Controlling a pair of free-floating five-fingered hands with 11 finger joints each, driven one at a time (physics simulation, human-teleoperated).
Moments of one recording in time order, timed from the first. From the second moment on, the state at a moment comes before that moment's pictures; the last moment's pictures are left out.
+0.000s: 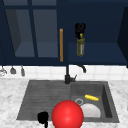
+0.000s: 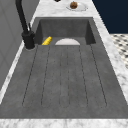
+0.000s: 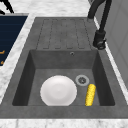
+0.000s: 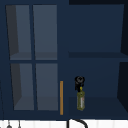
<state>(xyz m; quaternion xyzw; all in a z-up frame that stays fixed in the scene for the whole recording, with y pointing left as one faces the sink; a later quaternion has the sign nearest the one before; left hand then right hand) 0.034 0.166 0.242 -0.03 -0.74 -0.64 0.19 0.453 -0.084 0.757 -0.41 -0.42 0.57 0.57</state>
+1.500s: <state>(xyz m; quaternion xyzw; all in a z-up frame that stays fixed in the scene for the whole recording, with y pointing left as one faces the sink) 0.034 0.166 0.242 -0.03 -0.74 -0.64 0.19 0.475 -0.074 0.759 -0.38 -0.43 0.58 0.58</state>
